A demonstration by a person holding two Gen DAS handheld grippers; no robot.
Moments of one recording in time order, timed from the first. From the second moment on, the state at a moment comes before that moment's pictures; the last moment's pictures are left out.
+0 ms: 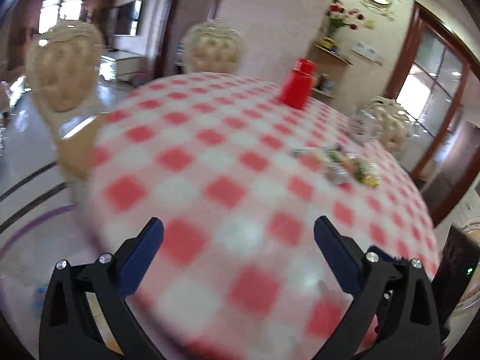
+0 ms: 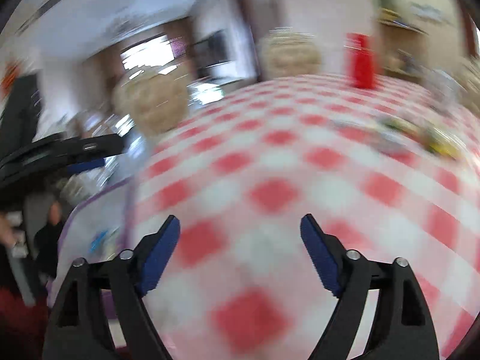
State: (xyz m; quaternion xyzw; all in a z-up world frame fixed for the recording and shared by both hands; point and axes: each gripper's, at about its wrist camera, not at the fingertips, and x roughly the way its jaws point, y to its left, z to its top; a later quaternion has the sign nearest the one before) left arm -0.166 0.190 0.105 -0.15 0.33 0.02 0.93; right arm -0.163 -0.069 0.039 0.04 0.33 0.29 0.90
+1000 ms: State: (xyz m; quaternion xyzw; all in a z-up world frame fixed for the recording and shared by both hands) left arm 0.140 -0.036 0.000 -0.06 0.45 0.00 0.89; right arm 0.088 -0.231 0.027 0.07 0.34 0.15 0.93
